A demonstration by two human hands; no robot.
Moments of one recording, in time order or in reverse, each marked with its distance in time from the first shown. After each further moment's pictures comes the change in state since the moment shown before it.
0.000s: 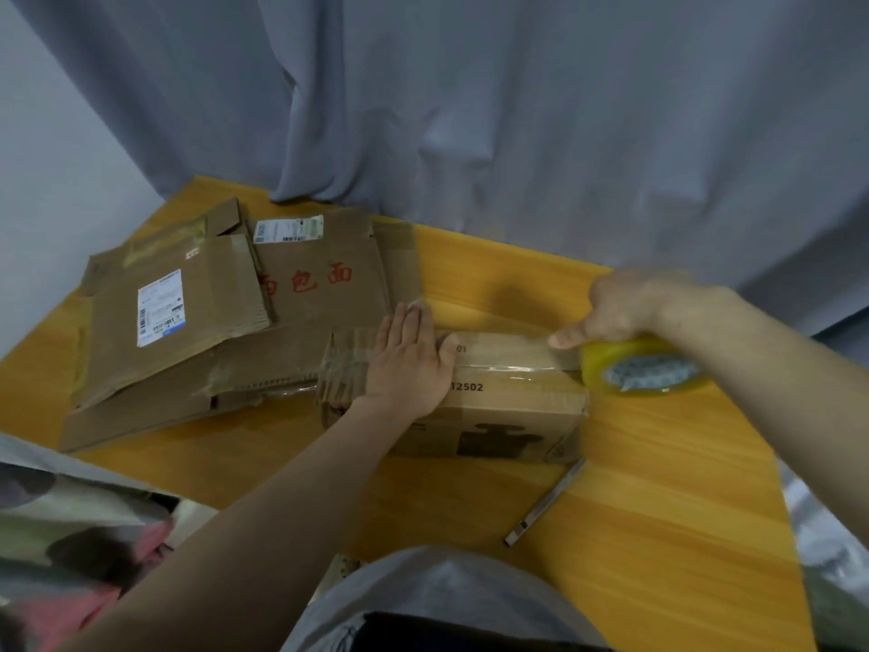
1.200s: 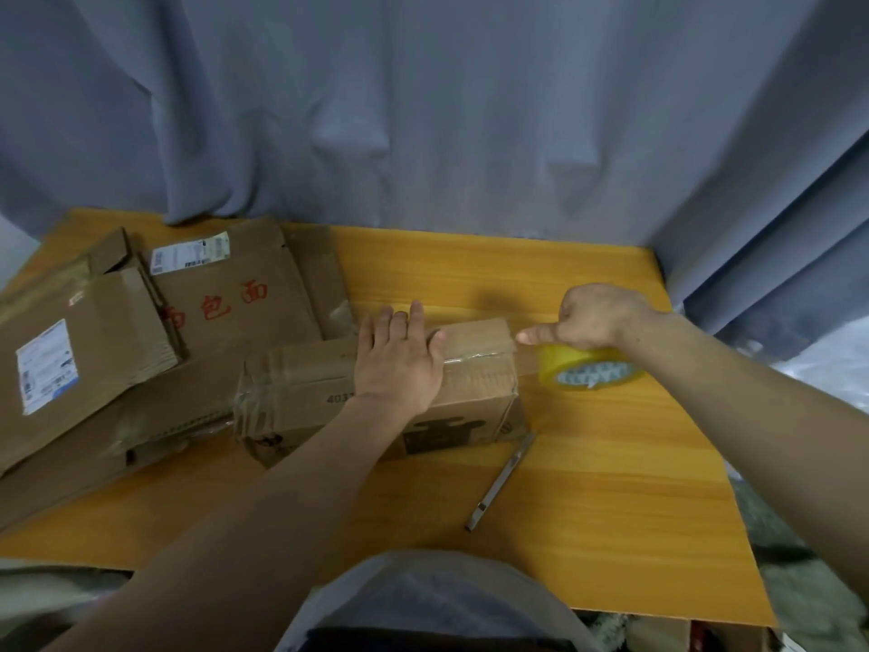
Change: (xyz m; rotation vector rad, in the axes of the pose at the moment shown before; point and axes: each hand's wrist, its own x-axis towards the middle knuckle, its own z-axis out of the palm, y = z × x) left_hand 0.011 0.067 0.008 0.104 -0.031 0.130; right_hand 0.013 0.067 0.069 0.246 0.040 0.086
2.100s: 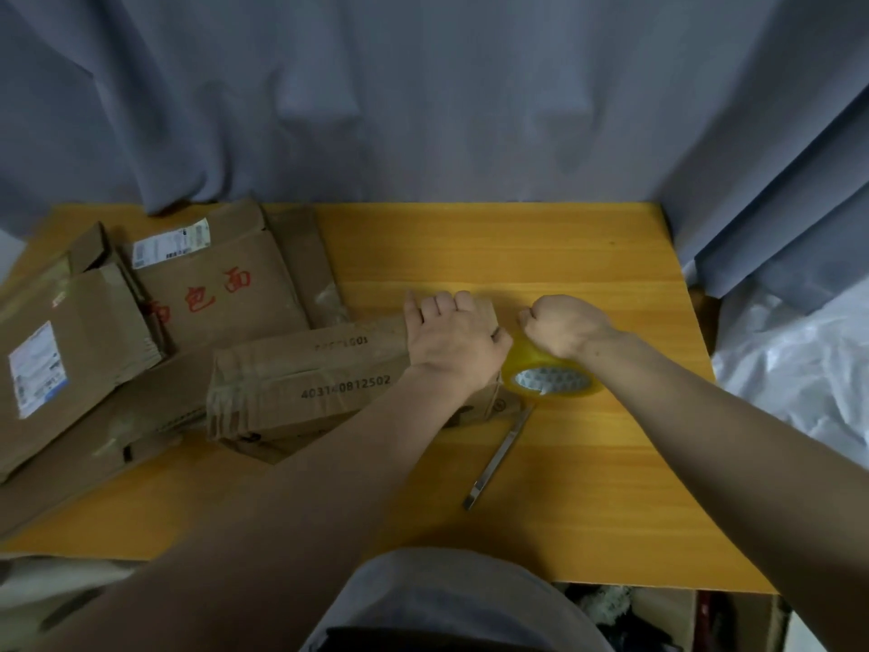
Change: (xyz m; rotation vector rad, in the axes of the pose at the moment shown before) left_hand 0.012 0.081 -0.005 0.096 -0.108 0.004; right_hand 0.022 -0.002 0.058 0.354 -0.002 0.002
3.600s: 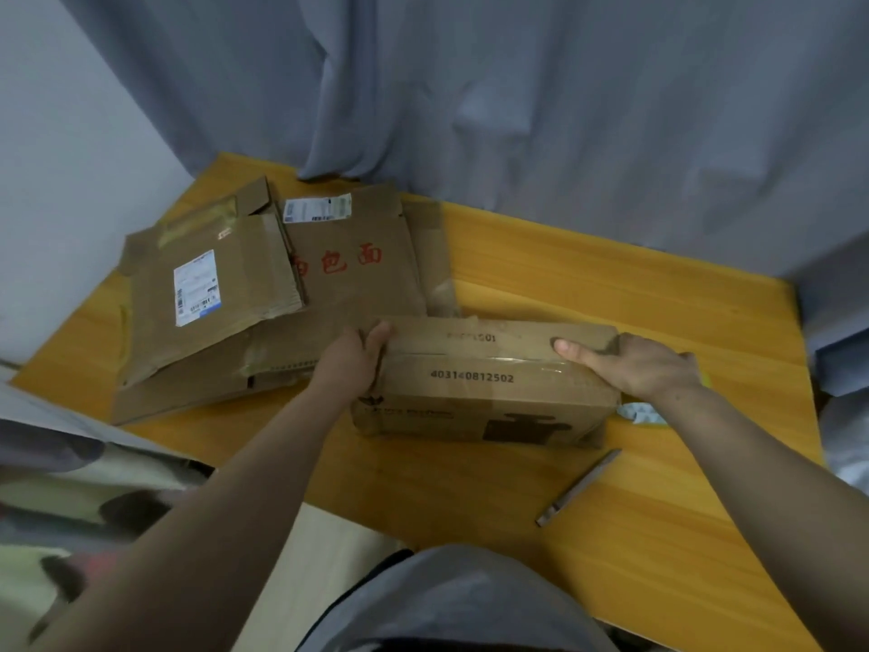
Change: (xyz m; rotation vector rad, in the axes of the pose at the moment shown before) left_hand -0.060 -0.232 0.027 -0.722 0.026 -0.568; right_hand -0.009 -0.065 0.017 -0.198 -0.086 0.074
